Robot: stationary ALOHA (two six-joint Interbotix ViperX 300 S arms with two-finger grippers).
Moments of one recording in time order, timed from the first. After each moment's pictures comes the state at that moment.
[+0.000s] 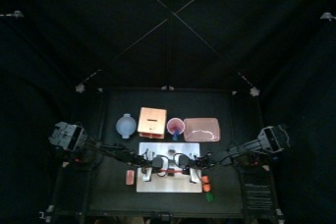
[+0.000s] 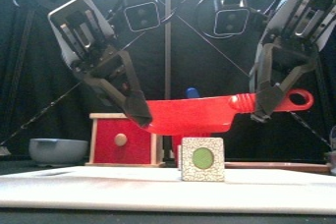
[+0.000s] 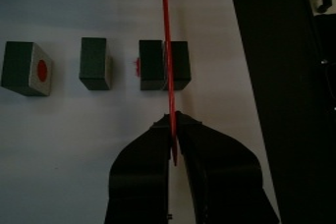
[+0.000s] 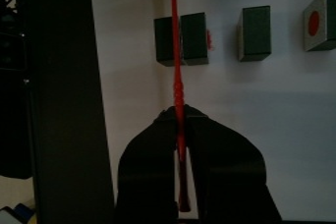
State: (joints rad) left arm -0.24 0.09 0.67 -0.18 0.05 0.00; right arm 0.26 -0.08 0.75 0.10 0.26 0.30
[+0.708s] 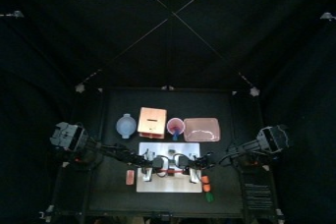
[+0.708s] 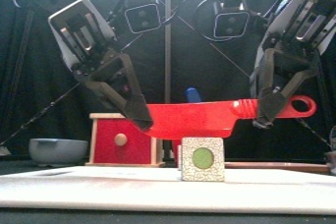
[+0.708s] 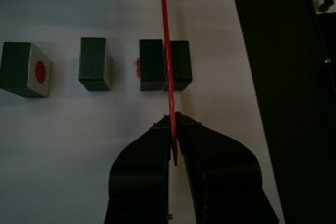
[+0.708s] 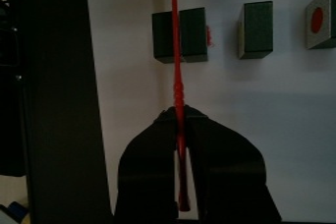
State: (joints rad) left arm -0.23 0.09 0.66 -0.17 0.04 0.00; right arm 0.26 -0.07 0.75 0.09 0.26 0.30
